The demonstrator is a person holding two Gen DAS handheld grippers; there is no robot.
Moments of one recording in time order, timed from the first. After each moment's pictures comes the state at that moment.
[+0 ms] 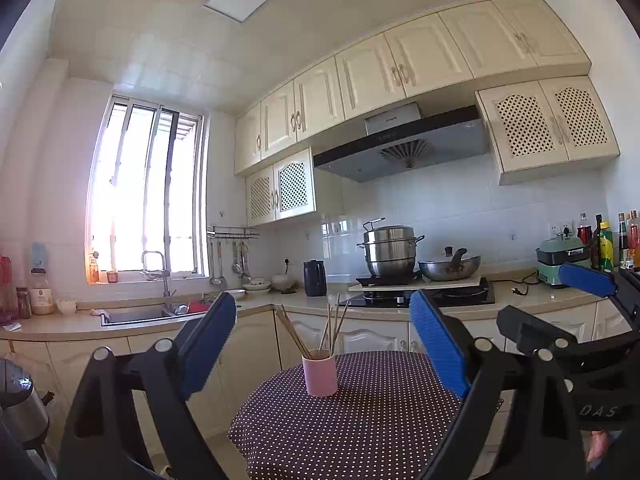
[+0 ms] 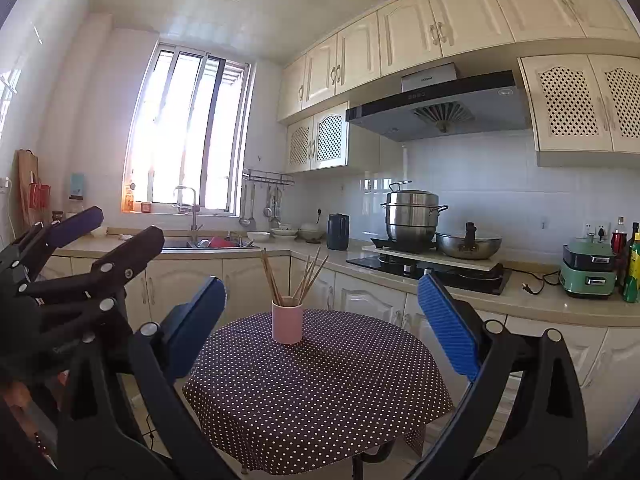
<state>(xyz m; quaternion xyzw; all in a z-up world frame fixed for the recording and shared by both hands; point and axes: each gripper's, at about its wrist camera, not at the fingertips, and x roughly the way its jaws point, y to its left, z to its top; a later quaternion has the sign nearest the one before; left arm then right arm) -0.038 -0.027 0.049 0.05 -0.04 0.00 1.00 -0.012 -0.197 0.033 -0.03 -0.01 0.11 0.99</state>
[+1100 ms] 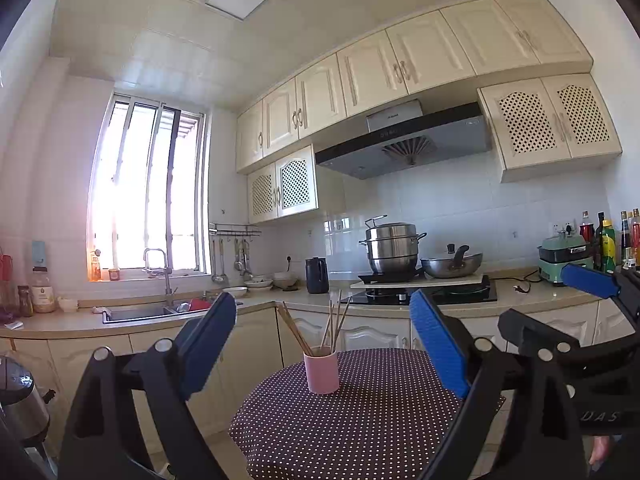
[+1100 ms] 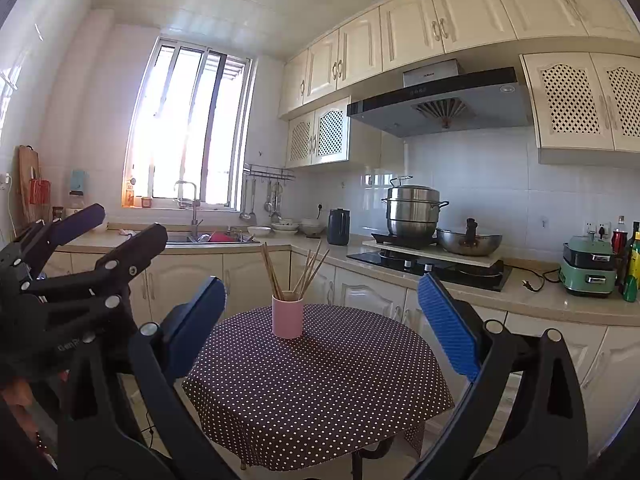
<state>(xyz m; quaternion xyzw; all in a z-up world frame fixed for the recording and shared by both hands) -0.034 -0.030 0.045 0.05 -0.04 0.01 1.00 -0.010 -0.197 0.029 -0.03 0.00 0.11 0.99</state>
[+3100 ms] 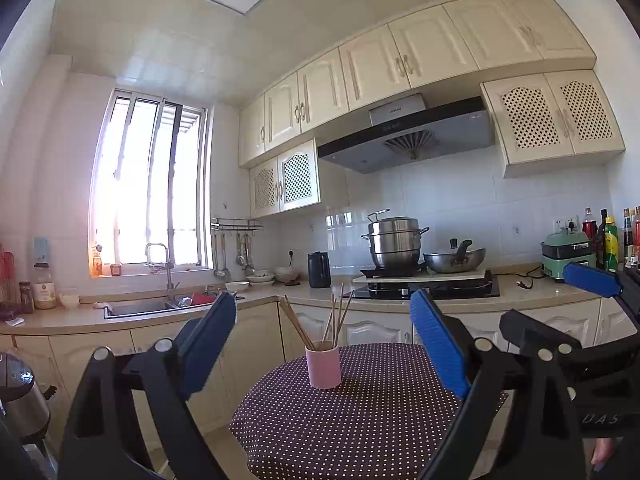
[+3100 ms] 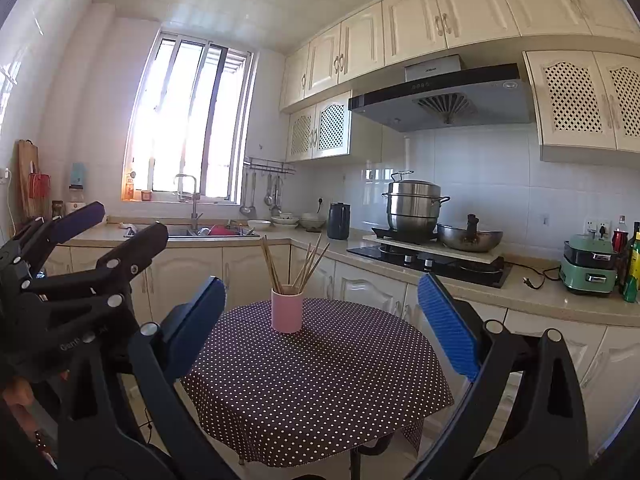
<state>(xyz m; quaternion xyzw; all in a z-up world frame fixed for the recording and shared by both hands) -0.029 -0.035 0.041 0.05 -0.03 0.01 1.00 -0.004 -0.201 0.024 -0.03 0.01 0.11 0.99</state>
